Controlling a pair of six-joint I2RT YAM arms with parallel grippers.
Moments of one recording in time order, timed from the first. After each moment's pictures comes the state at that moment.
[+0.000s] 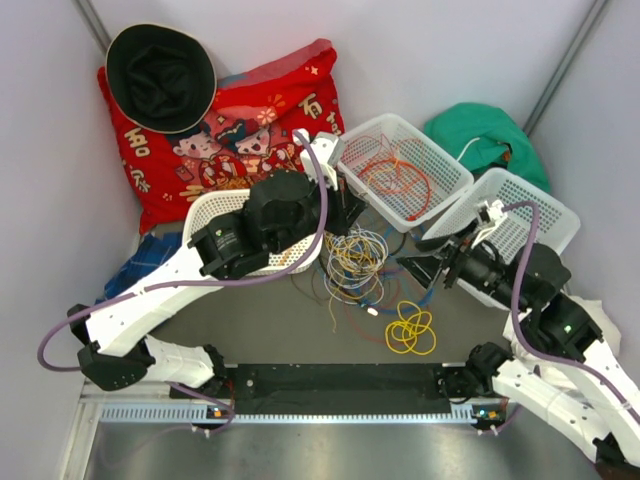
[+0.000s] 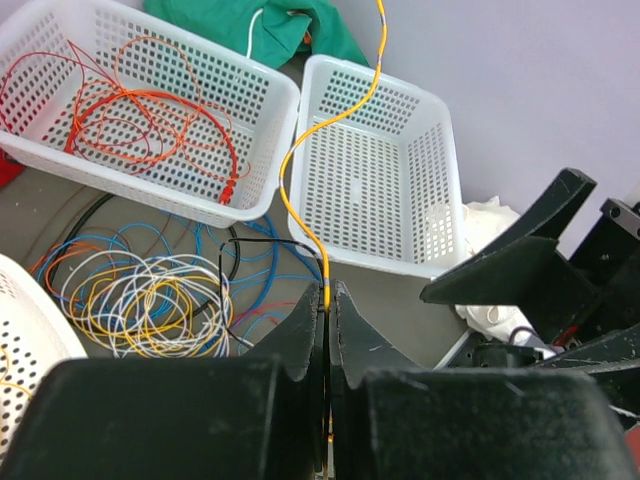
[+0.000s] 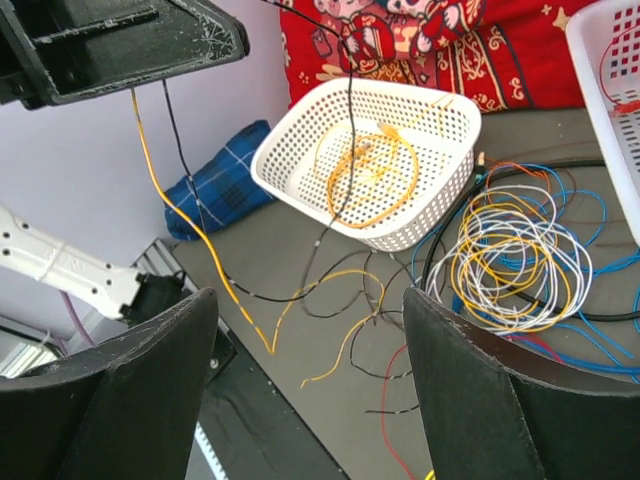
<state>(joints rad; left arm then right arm) -1.04 1.30 1.59 -0.48 -0.21 -0.44 0.67 0.52 0.87 -0.40 -0.19 0.48</state>
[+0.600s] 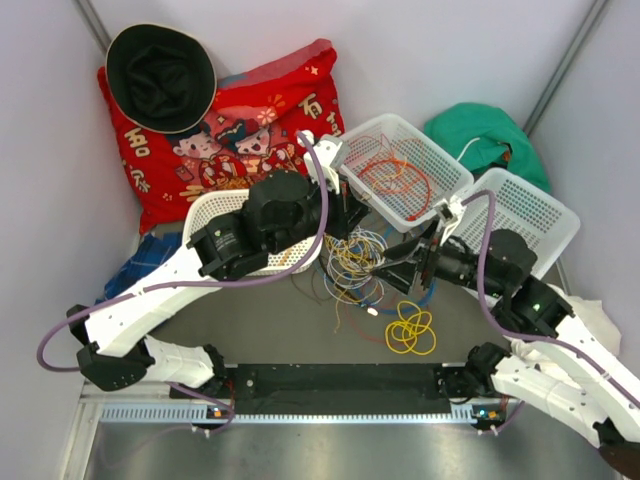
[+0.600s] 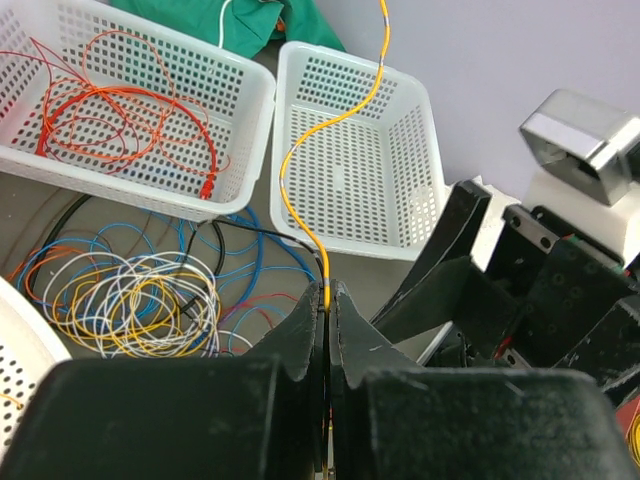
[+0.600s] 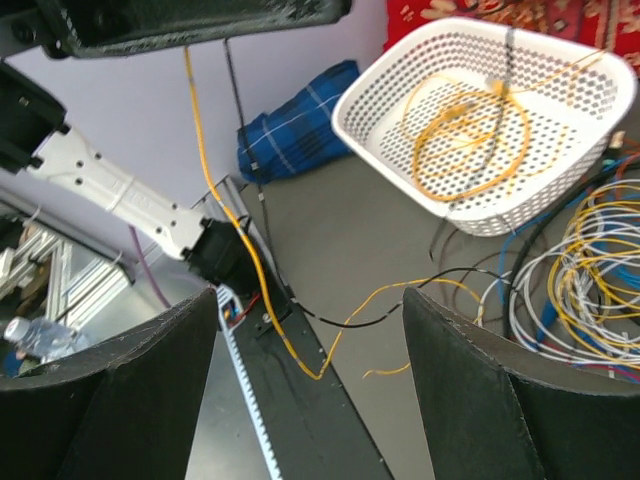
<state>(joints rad) -1.04 1.30 1.59 -0.49 -0.14 -0.42 0.72 0.66 0.84 -0.25 -0.39 0.49</state>
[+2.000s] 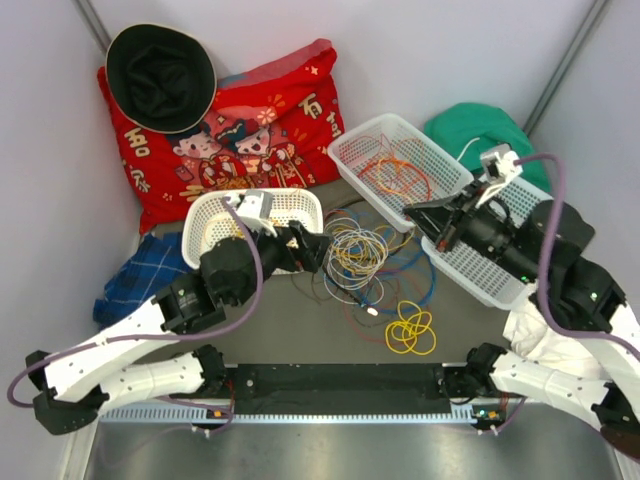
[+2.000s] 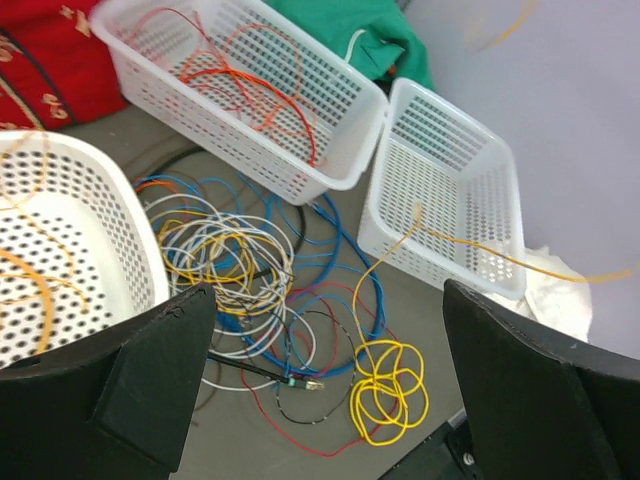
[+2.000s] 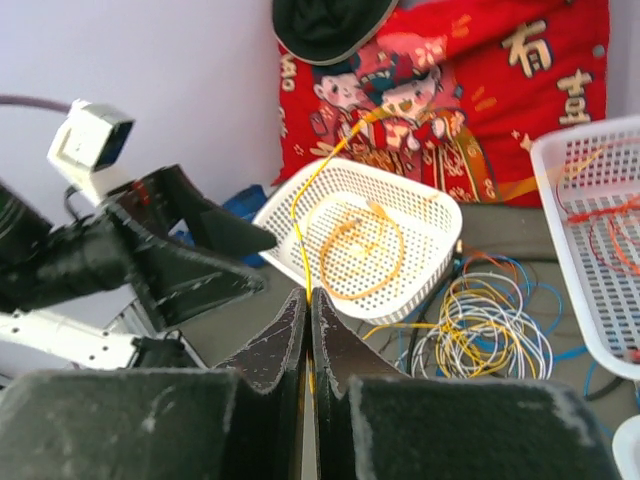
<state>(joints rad) -1.04 0.86 1.00 -0.28 -0.45 -0.54 0.82 0.79 1.32 -0.50 0.01 0.37</state>
